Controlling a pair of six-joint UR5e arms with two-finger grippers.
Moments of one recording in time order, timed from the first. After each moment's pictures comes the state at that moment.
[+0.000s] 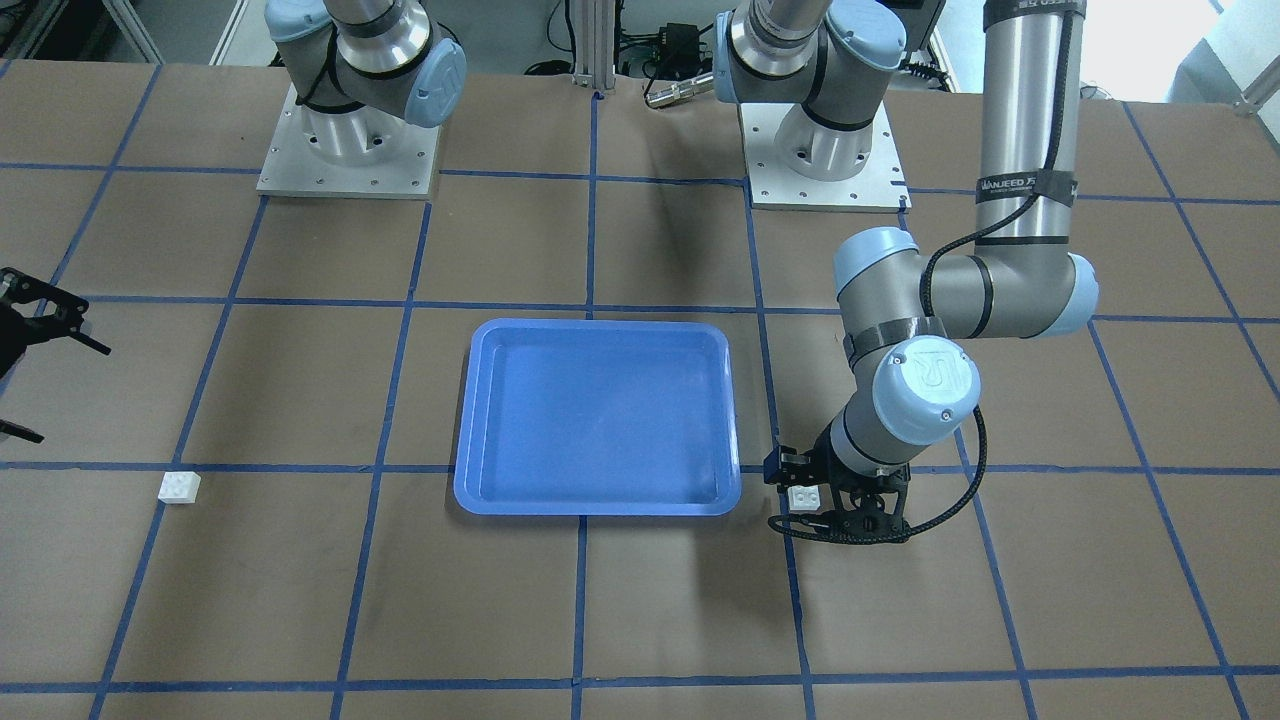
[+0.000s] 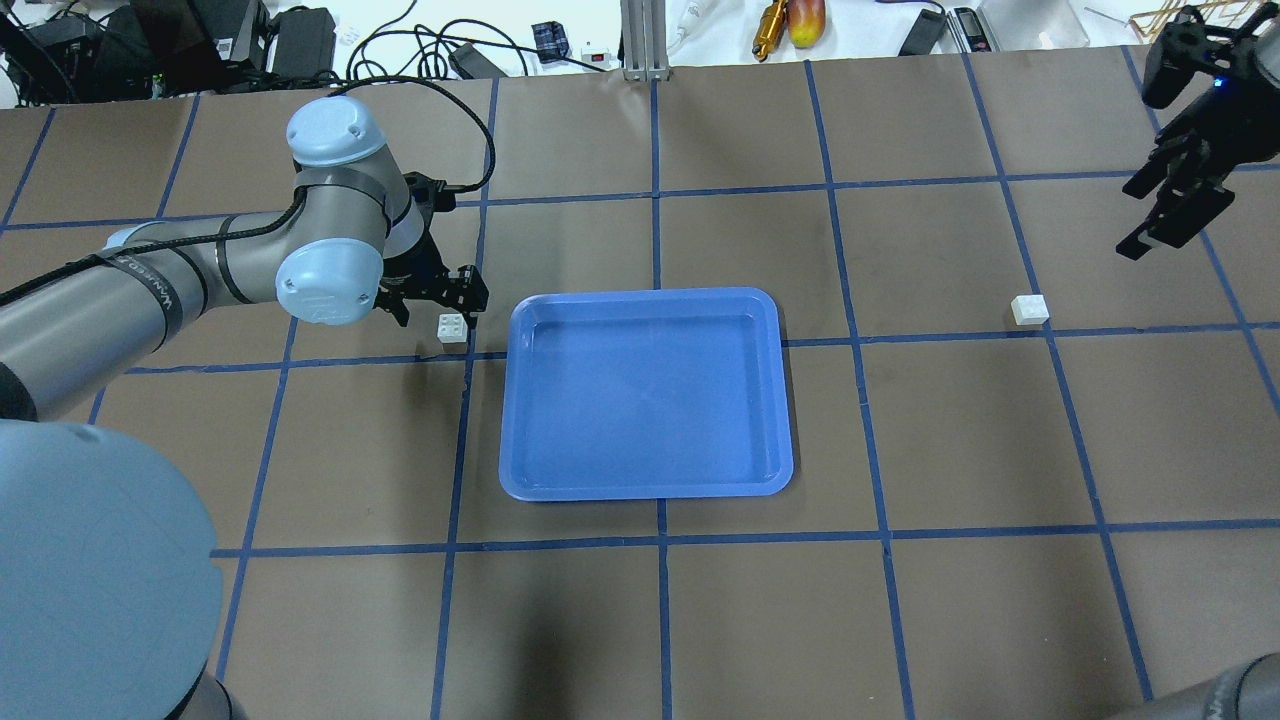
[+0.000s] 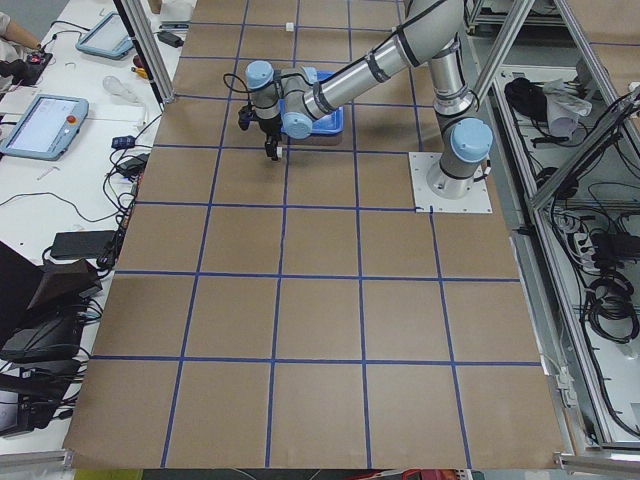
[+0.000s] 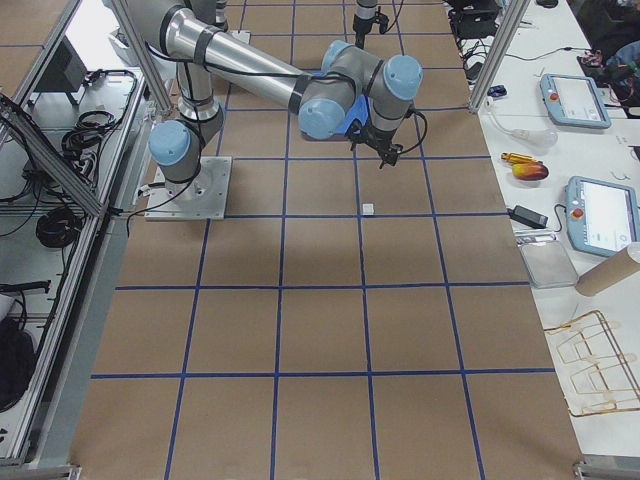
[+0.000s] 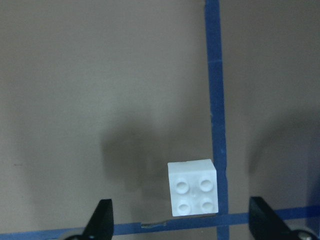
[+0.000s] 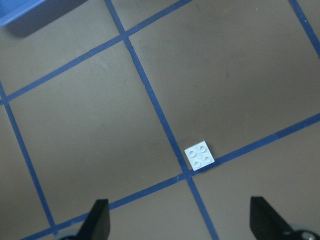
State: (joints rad) left arm -1.52 -2.05 -1.76 -0.97 1.58 0.13; right arm 1.08 -1.29 1.53 -1.64 -1.39 -1.67
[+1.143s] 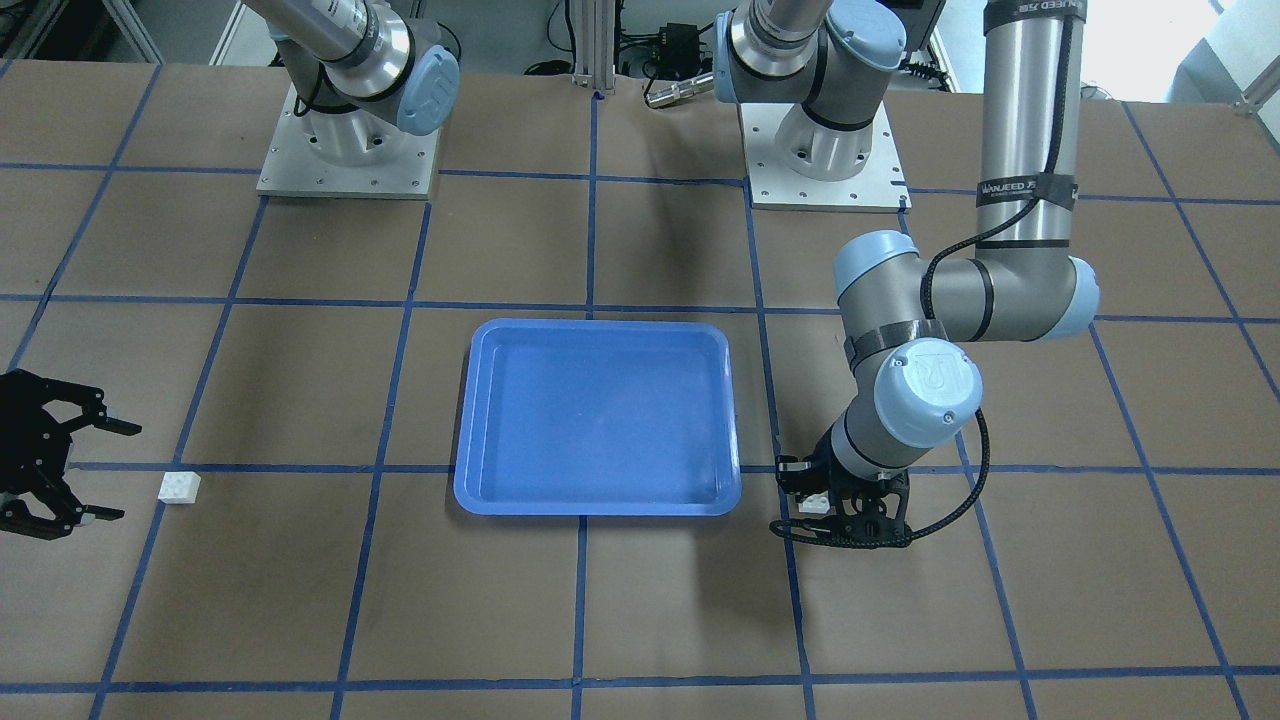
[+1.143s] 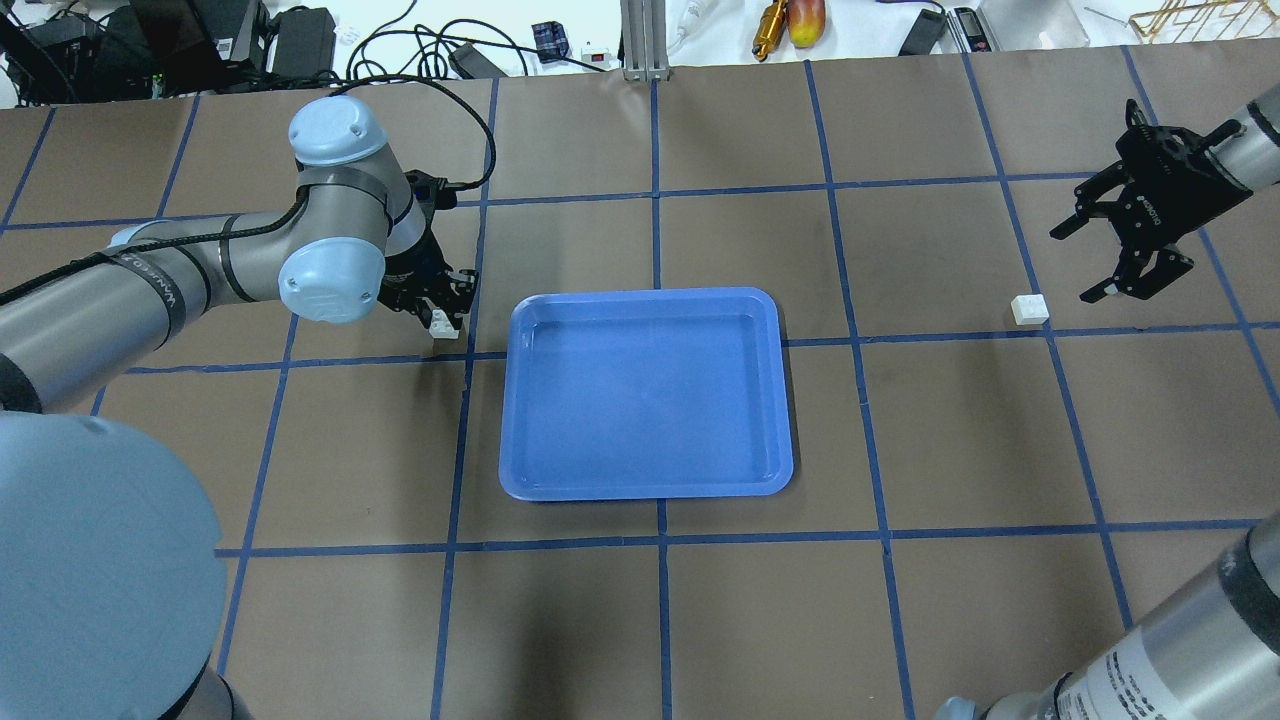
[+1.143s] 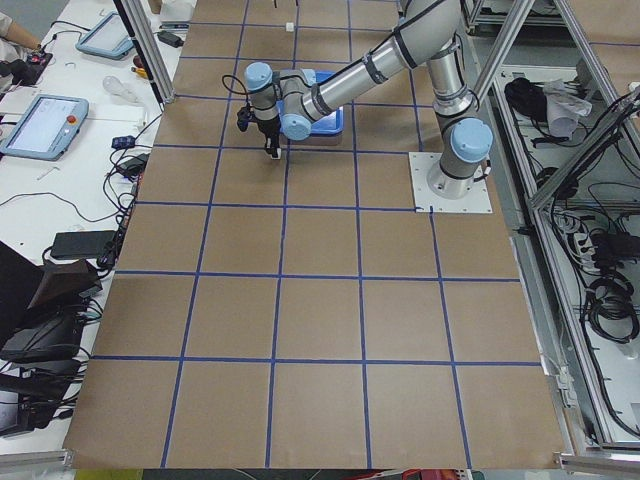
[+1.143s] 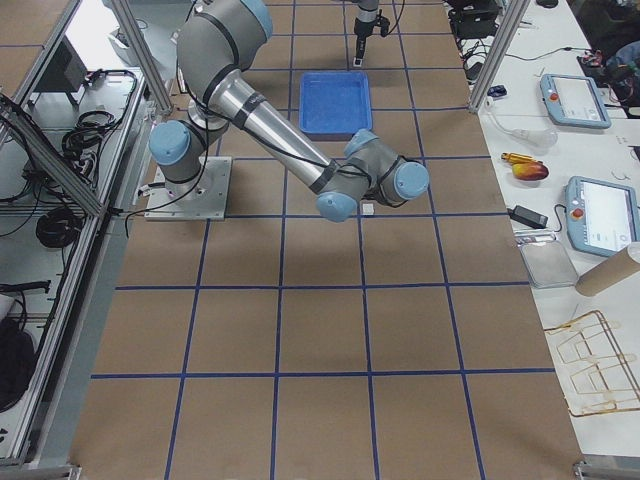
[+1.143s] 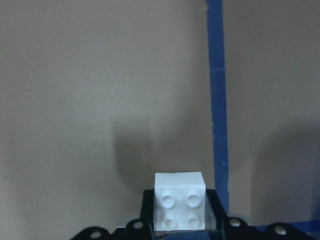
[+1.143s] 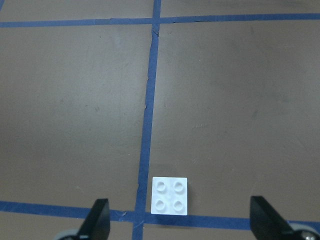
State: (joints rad) left arm -1.52 -2.05 -1.75 -0.97 1.58 0.12; right arm 1.01 -1.05 1.53 -1.67 -1.21 -2.26
